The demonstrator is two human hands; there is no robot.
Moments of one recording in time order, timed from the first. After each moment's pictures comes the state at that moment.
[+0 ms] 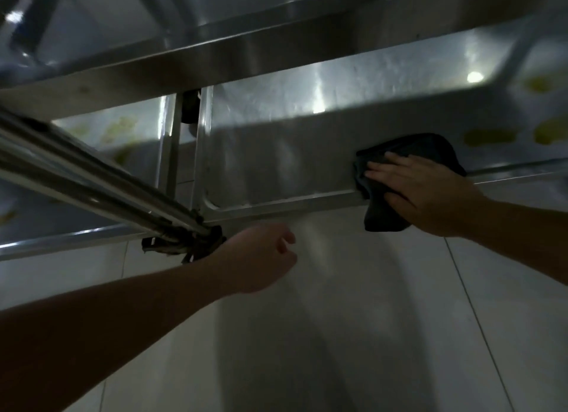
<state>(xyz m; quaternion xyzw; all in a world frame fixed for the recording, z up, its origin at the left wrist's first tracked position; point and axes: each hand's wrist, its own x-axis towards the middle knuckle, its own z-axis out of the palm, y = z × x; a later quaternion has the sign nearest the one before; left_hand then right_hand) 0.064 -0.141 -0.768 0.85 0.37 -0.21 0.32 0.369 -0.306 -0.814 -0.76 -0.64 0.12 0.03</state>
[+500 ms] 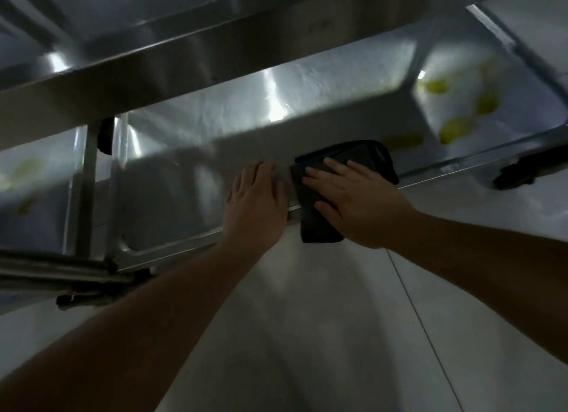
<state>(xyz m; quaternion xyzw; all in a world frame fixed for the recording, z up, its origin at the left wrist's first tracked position) 0.229 -0.168 -0.808 0.91 0.35 0.09 0.18 0.379 -0.322 -0.810 -0.80 -0.59 0.10 0.02</state>
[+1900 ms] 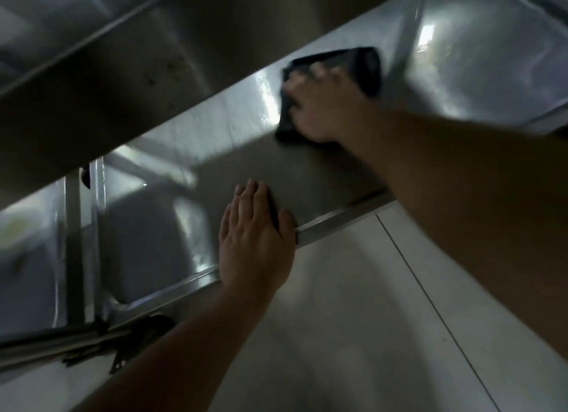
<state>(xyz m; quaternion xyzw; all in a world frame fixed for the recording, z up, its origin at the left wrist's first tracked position) 0.246 -0.181 -0.832 0.92 0.37 0.07 0.08 0.505 -0.192 -0.798 -0.87 -0.49 0.06 0.06</state>
